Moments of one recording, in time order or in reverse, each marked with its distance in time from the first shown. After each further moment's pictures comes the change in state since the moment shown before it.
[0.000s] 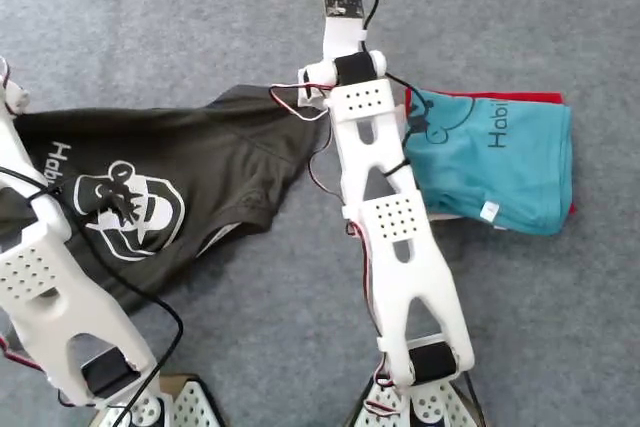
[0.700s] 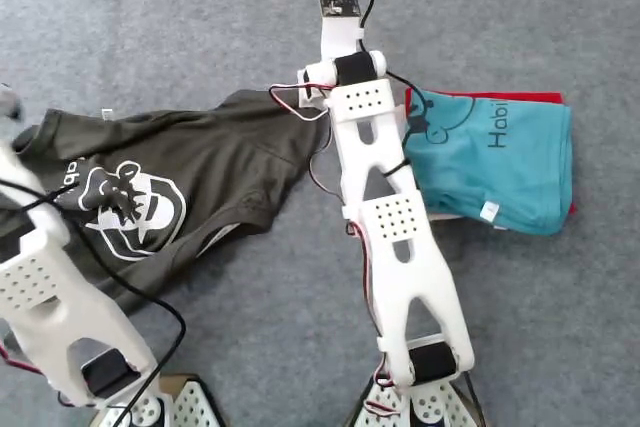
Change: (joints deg) left arm 1.0 -4.3 -7.6 27.3 0.6; right arm 0.0 0.0 0.0 -0.9 3.3
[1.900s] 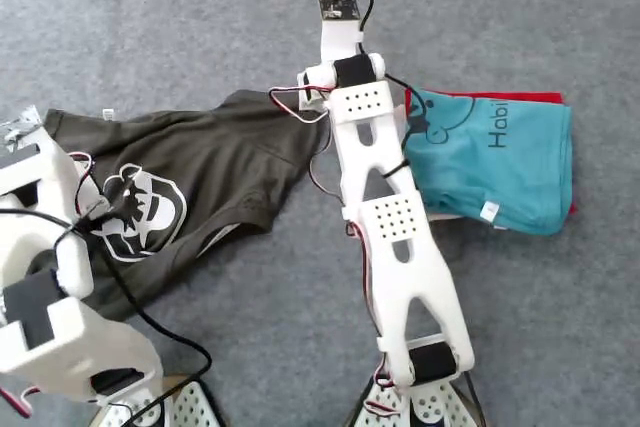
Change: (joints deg) left arm 4.6 -29.4 77.4 -40.4 -21.3; right arm 0.0 1.1 0.0 -0.2 0.0
